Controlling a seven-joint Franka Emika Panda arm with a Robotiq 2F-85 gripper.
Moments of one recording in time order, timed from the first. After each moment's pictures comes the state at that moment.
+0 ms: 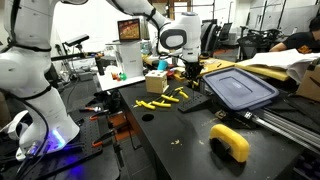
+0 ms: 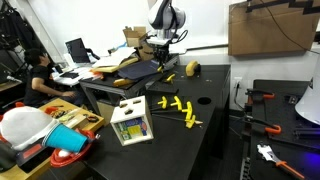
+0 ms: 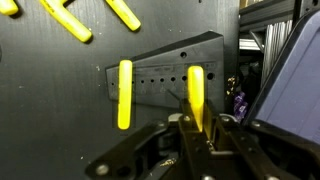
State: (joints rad) arm -0.12 0.47 -0.12 -1.84 0.42 2.49 1.05
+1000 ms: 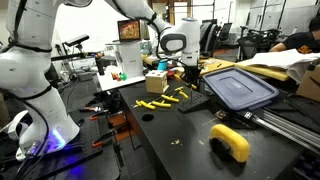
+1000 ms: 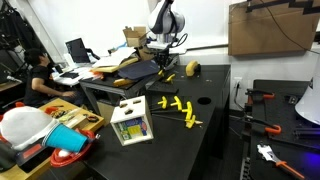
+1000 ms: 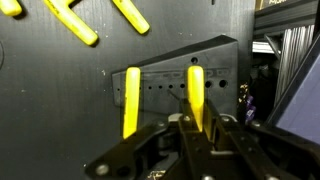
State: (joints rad) arm -0.11 0.51 -0.12 -1.84 0.41 2.49 1.05
